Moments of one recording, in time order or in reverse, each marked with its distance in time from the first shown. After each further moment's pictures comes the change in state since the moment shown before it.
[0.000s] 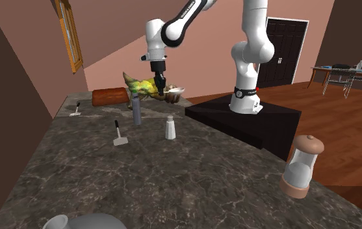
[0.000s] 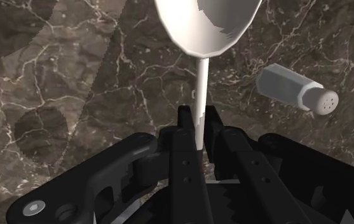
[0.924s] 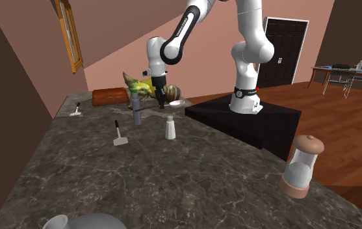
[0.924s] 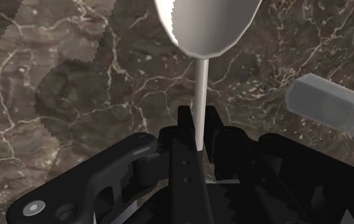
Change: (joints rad) arm -0.012 0.165 0.028 -0.016 0.095 0.171 -0.079
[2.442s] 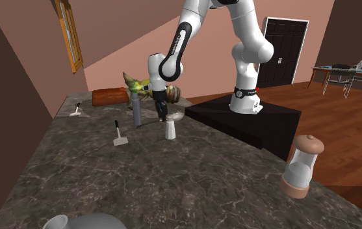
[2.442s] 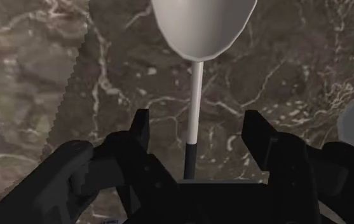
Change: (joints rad) arm -0.044 0.193 0.064 0.033 0.108 0.153 -0.093
